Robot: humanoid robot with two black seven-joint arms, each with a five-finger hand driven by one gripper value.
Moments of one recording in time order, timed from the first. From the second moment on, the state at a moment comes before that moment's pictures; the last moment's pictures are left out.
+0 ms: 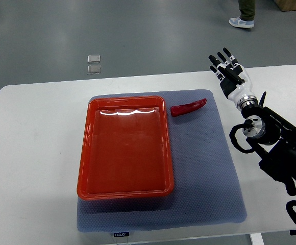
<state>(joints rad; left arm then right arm) -0.02 0.00 -0.04 -0.08 0.12 -0.15 0.03 0.67 -0.10 0.97 0.67 -0.19 0.05 0.36</state>
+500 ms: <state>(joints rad) -0.02 0.00 -0.04 -0.09 0.12 -0.16 0.03 0.67 -0.10 0.98 0.67 -0.19 0.05 0.35</state>
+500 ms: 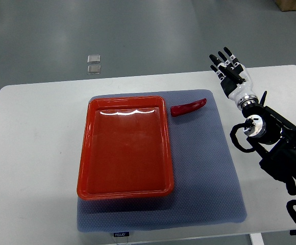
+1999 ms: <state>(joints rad) -0.02 0.00 -0.05 -0.09 0.12 -0.15 0.03 0.82 -0.23 0.75 0.66 -0.43 0.04 0.33</state>
